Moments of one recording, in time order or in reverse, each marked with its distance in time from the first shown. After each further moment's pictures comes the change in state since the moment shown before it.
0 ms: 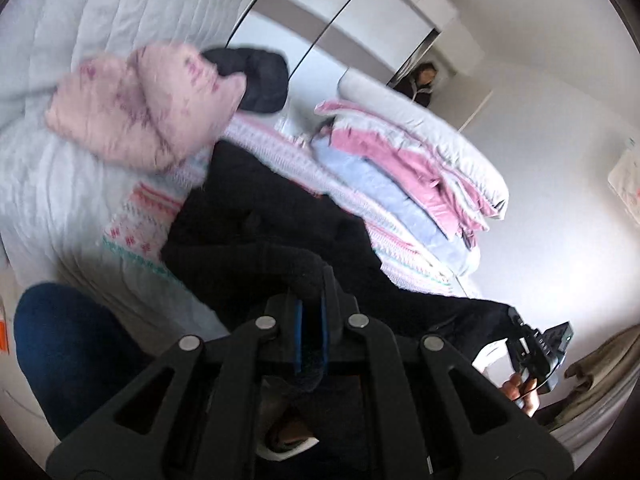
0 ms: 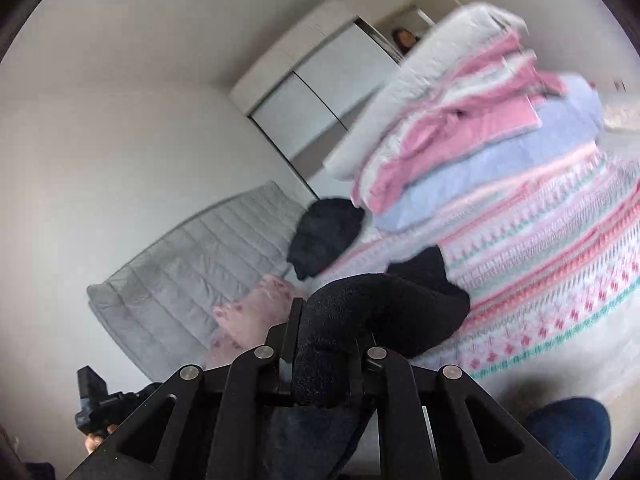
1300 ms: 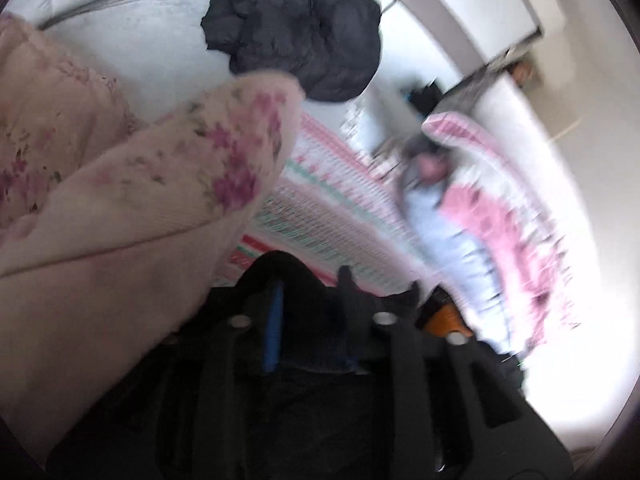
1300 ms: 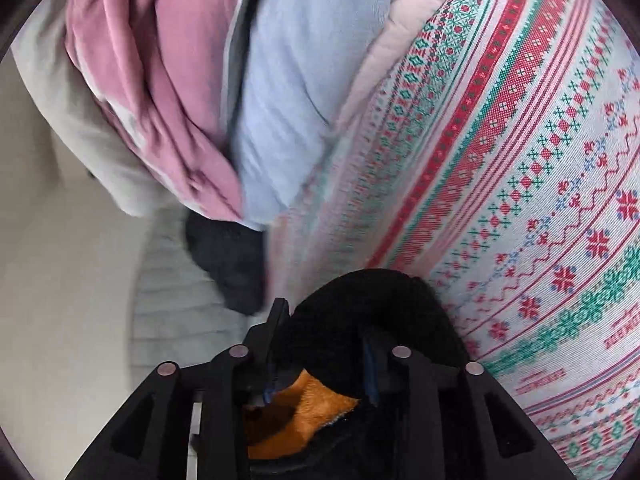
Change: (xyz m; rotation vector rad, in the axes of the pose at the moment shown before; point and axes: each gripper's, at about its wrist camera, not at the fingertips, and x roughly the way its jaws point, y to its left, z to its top) left arm 0.379 0.134 0.280 -0.214 0.159 0.073; right arm 0.447 -0.281 0.153 0.799 0.319 -0.045
